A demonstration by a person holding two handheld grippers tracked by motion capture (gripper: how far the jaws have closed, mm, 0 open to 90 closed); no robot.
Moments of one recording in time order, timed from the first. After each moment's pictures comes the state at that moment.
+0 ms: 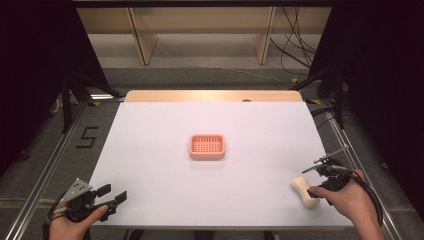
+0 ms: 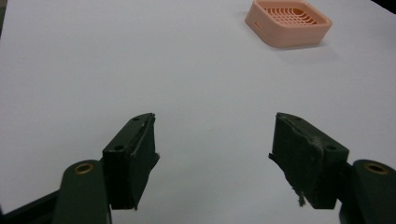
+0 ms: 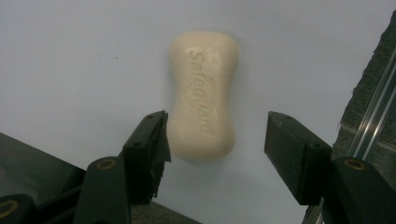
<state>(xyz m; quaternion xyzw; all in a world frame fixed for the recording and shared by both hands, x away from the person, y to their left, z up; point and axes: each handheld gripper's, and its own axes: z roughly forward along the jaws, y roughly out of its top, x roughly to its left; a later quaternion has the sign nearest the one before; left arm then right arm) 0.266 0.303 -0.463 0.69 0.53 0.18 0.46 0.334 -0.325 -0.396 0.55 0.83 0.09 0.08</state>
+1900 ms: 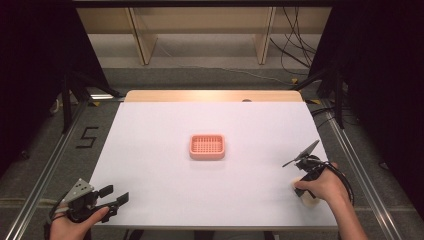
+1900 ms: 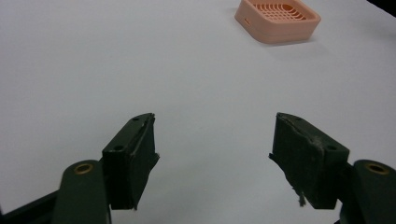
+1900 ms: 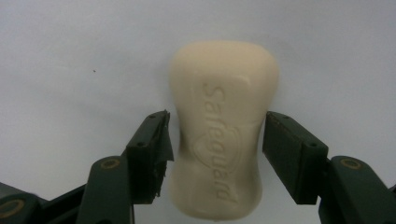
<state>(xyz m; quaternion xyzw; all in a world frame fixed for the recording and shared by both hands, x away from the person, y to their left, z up) 0.266 0.300 -0.464 0.70 0.52 0.17 0.46 0.382 -0.300 -0.439 0.56 0.83 0.01 0.00</state>
